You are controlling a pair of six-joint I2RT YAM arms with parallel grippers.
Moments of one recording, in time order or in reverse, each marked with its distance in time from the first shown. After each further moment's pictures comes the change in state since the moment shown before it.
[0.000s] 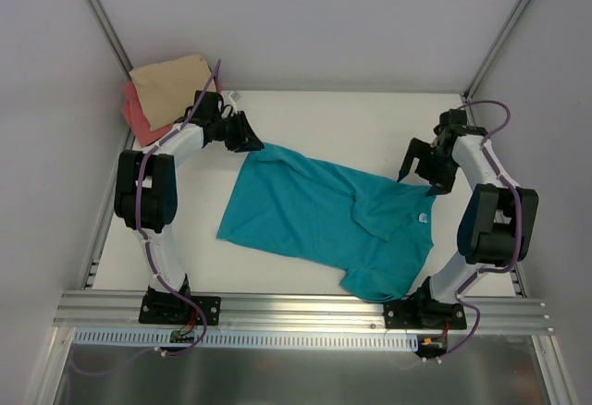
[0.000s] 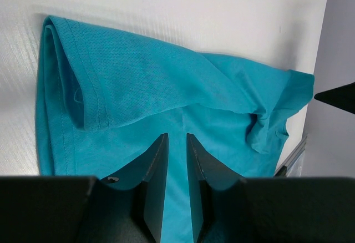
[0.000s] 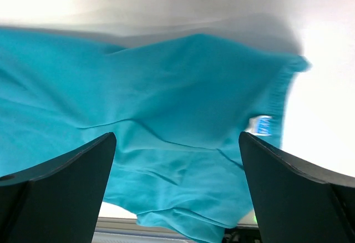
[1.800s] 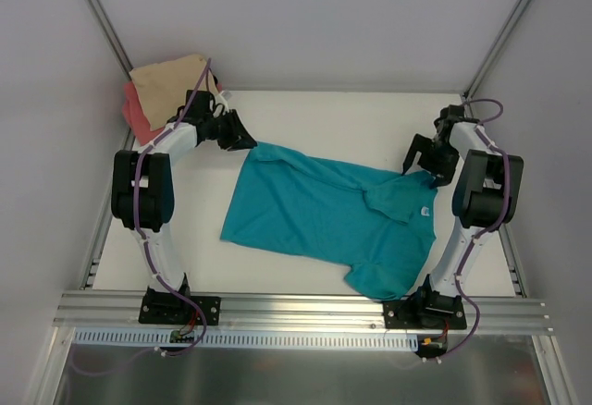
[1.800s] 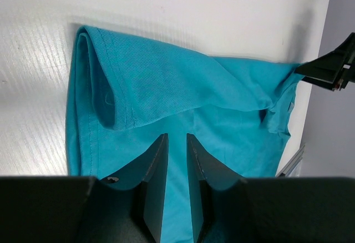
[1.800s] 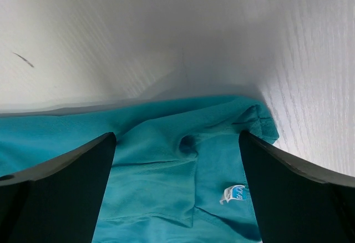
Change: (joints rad) left arm 0.045 0.000 0.002 -0.006 0.002 0.001; right arm -0.095 0.334 0.214 0.053 0.045 -0.042
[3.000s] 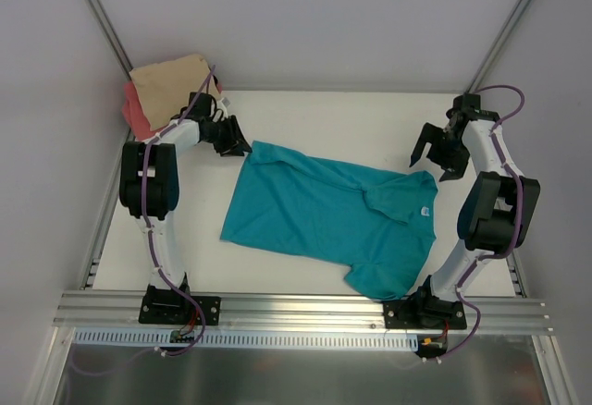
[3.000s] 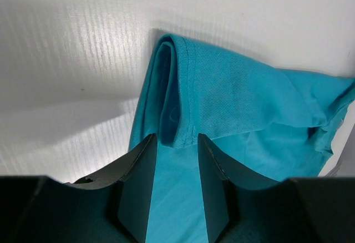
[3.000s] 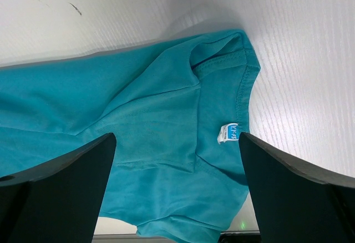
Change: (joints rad) left arm 0.019 0.132 0.089 -0.106 -0.116 0.090; right arm -0.004 -0.223 -0.008 -0.125 0.008 0.000
